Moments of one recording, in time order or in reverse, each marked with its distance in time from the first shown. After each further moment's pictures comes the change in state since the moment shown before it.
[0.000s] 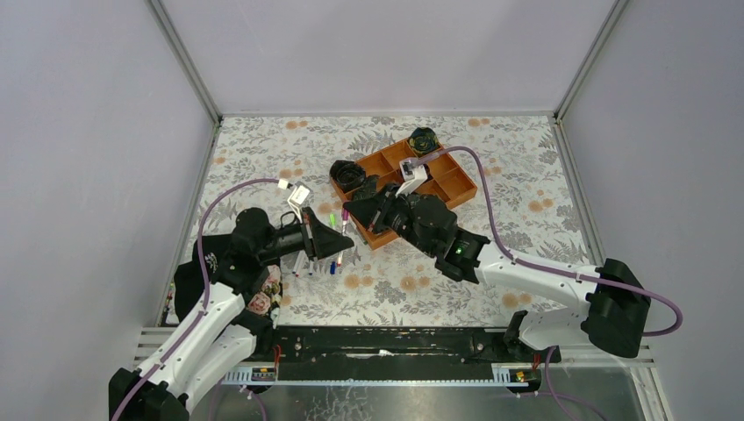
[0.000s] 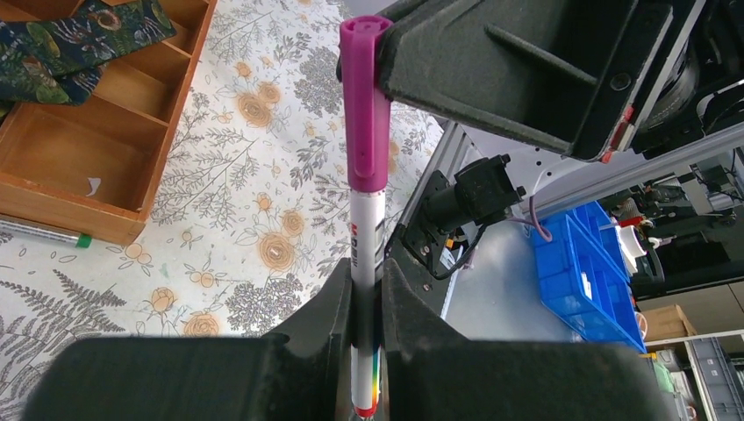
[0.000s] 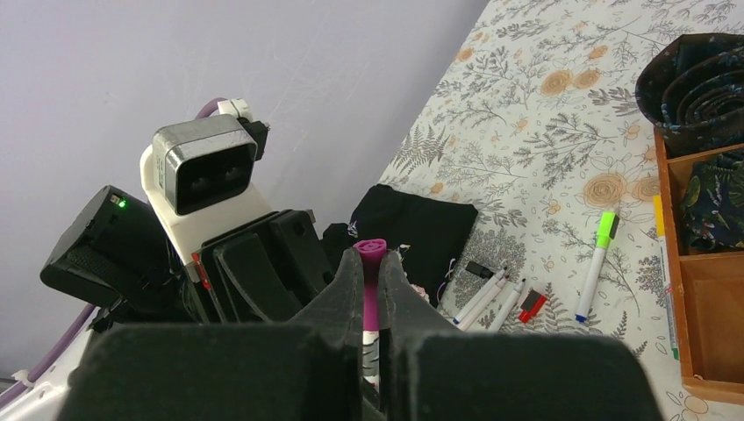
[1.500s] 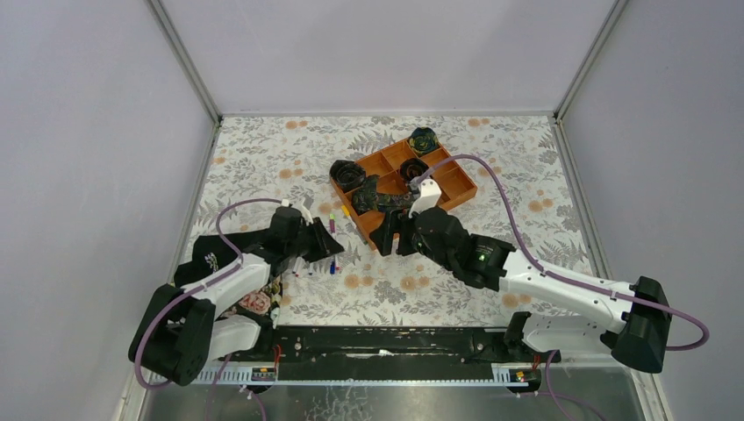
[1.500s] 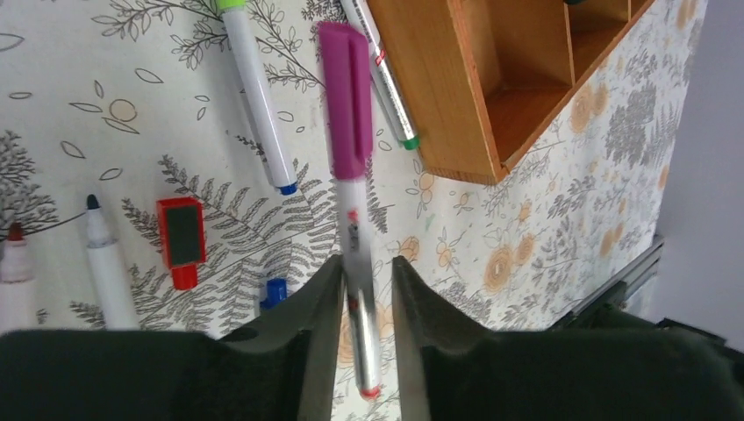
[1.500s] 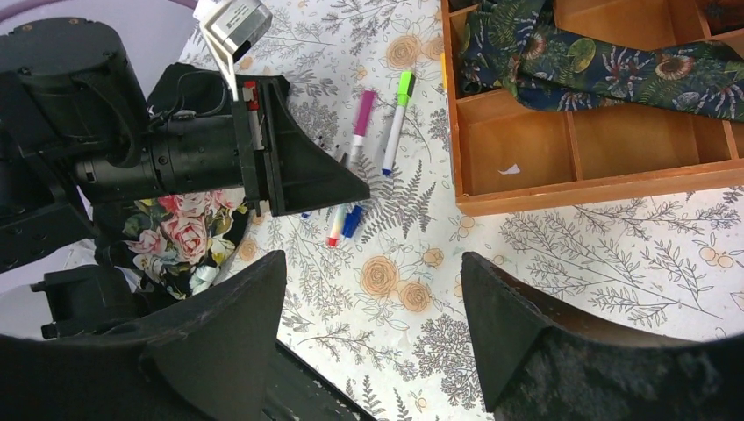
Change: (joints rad) left arm 0.010 0.417 -0.083 -0.083 -0.449 -0.090; right arm 0.014 -0.163 -0.003 -0.567 0.132 -0.156
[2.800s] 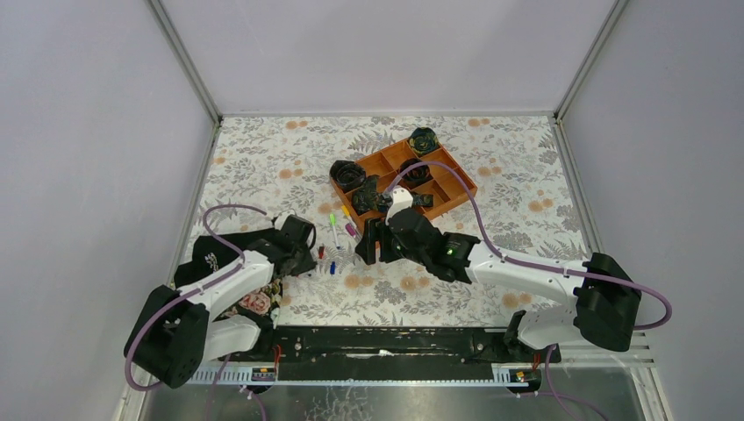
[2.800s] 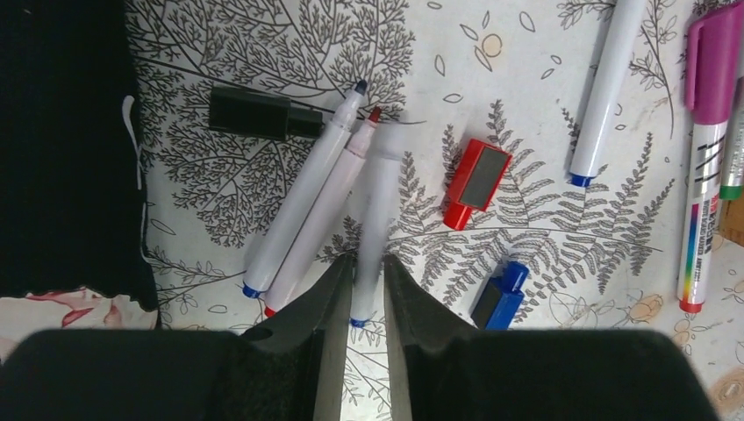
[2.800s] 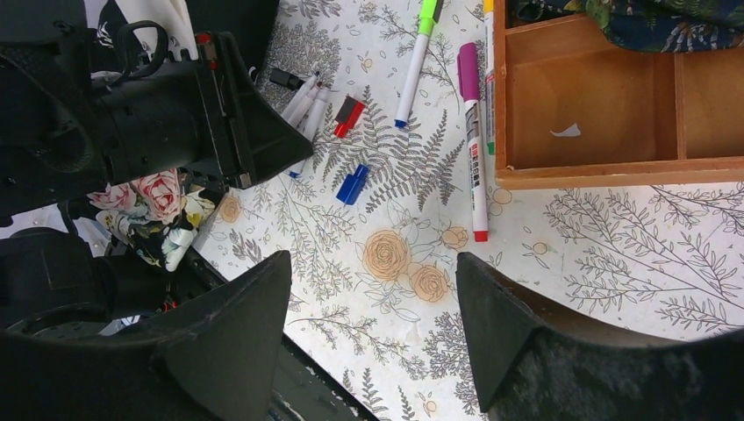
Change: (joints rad) left arm -0.092 -0.006 0.080 -0.458 -0.523 -0.042; right arm -0.004 0.219 0.005 0.084 -0.135 0.007
